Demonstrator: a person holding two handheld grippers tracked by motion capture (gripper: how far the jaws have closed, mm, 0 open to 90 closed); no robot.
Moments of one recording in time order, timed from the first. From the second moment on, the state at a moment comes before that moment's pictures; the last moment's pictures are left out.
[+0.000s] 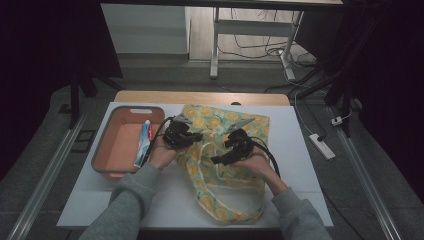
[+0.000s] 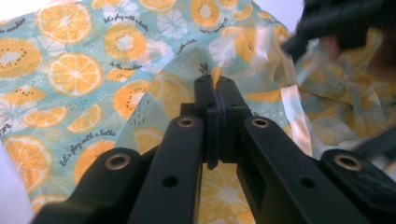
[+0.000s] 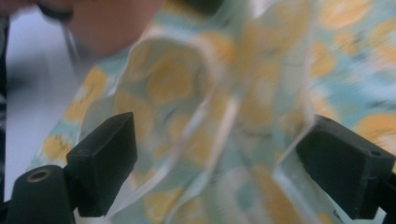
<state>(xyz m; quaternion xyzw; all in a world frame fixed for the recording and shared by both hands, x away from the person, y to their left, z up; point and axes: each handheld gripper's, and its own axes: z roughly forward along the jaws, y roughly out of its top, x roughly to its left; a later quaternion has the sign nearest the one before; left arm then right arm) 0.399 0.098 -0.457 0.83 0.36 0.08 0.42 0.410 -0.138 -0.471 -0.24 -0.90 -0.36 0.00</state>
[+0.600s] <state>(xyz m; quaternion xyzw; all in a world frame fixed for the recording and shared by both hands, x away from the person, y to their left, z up) 0.390 0.102 -0.442 0.81 0.36 0.09 0.45 0.393 -0.149 -0.451 -0.21 -0.89 -0.40 -0.03</state>
